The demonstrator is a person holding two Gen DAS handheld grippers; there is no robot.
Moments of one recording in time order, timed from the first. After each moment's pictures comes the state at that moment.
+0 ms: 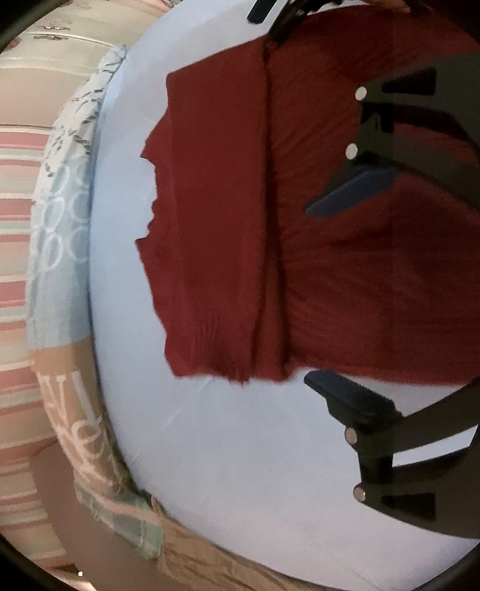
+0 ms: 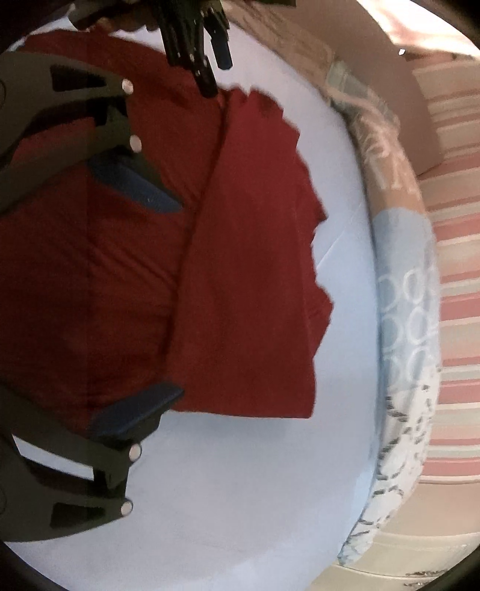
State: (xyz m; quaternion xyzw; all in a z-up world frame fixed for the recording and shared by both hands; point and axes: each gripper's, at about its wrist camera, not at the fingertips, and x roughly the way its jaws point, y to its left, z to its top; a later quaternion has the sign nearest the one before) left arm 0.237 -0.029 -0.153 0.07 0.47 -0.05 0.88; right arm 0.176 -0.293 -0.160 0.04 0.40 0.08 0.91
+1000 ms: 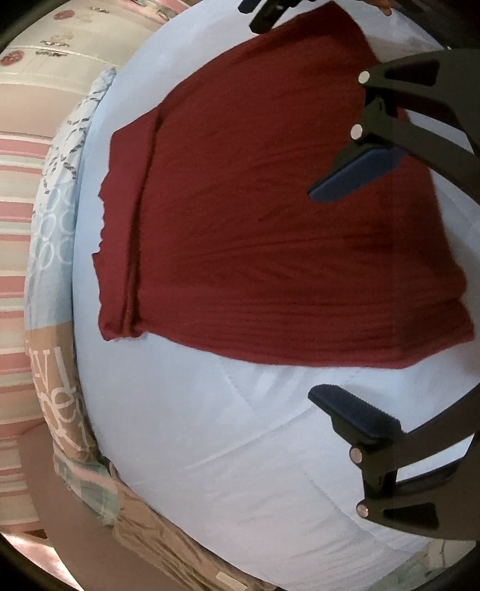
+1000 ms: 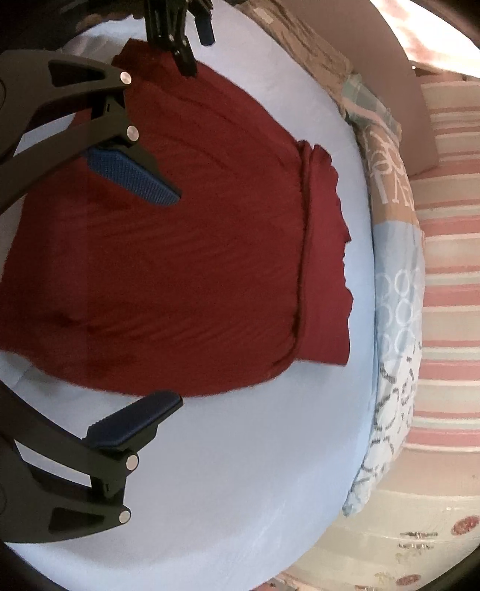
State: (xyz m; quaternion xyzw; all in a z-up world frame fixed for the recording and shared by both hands) left arm 0.027 0.002 -0.147 0.05 0.49 -0.05 0.87; right arm -0.021 -0.274 -0.150 0.02 0.40 0.01 0.92
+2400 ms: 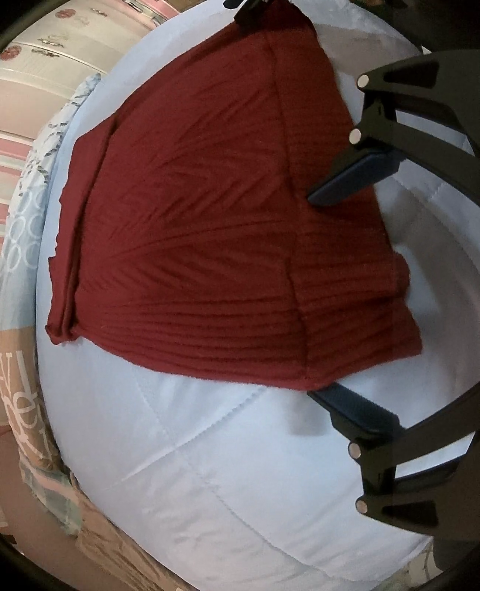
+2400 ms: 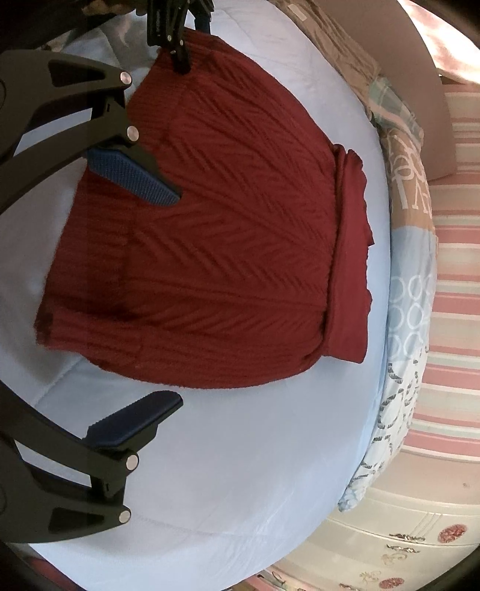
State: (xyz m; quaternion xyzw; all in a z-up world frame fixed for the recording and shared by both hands) left arm -0.006 0.017 -0.187 0.02 0.53 -0.07 0.84; right arm -0.053 -0.263 -0.165 -0.03 0.41 0.01 0.91
